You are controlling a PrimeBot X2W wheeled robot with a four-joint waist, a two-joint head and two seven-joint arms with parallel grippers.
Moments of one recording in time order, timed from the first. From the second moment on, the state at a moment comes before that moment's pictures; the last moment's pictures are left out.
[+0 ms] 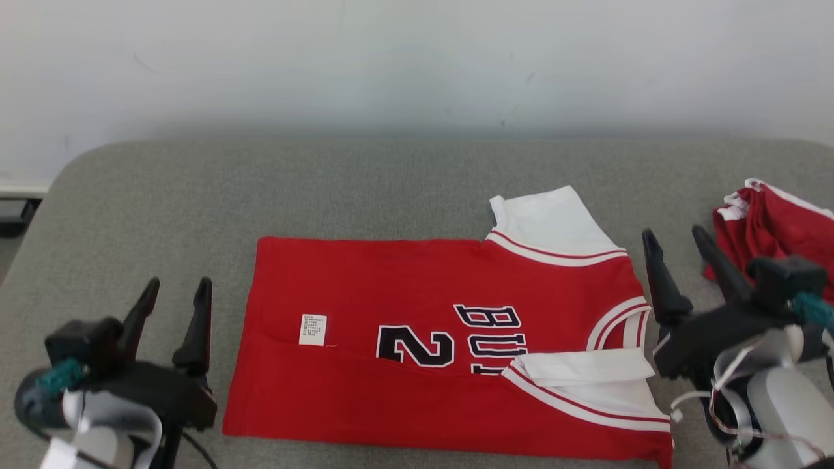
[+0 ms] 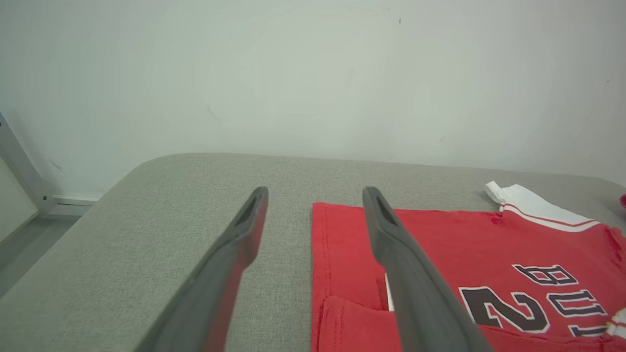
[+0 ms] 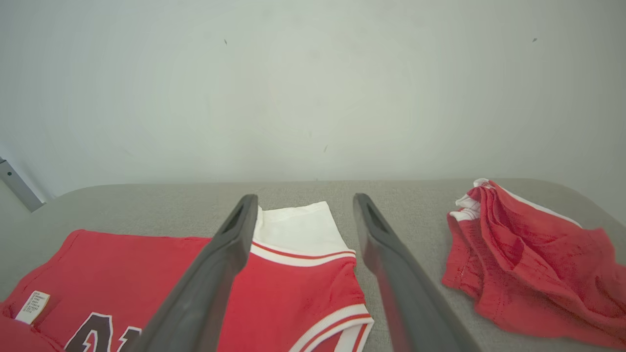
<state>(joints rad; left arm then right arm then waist) -0.20 0.30 -0.29 0.24 -0.37 0.04 -0.13 -0.12 -0.26 0.12 0.09 0.46 -0.07 -0.03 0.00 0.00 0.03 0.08</state>
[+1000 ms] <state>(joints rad) -0.75 0.22 -0.35 0.67 -0.54 -0.12 0.10 -0.85 -0.27 0.29 0.62 0.36 0.02 0.21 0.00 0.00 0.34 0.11</state>
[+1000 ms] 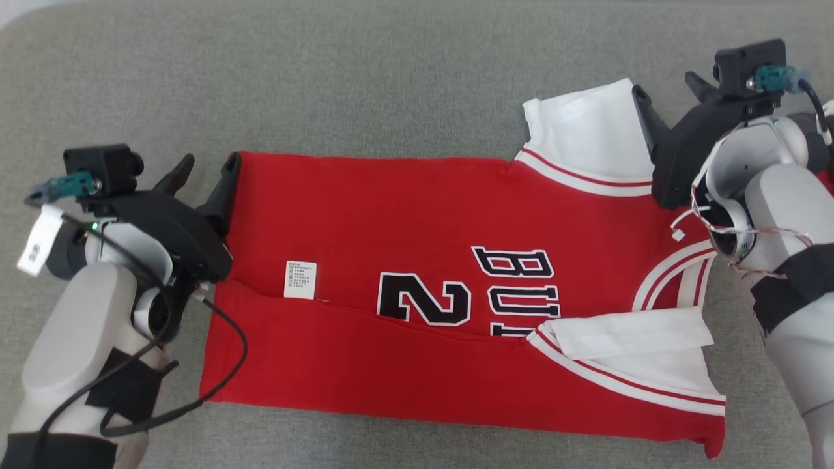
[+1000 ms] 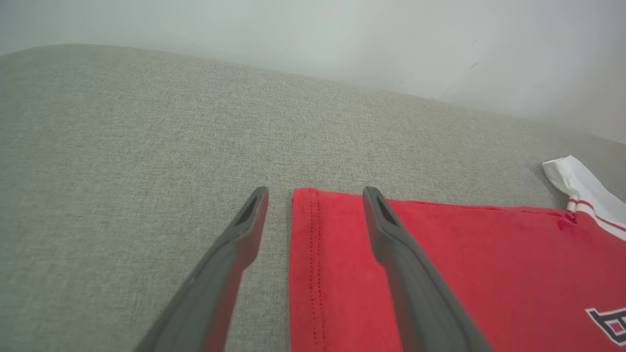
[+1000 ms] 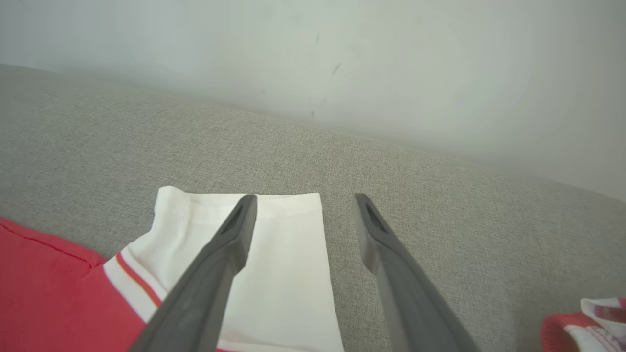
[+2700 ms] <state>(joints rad) -0.99 0.20 -0.62 0.88 -0.77 -0.12 0.03 -1.16 -0.22 0.35 1.04 0.28 0.06 0.04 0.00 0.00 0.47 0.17</state>
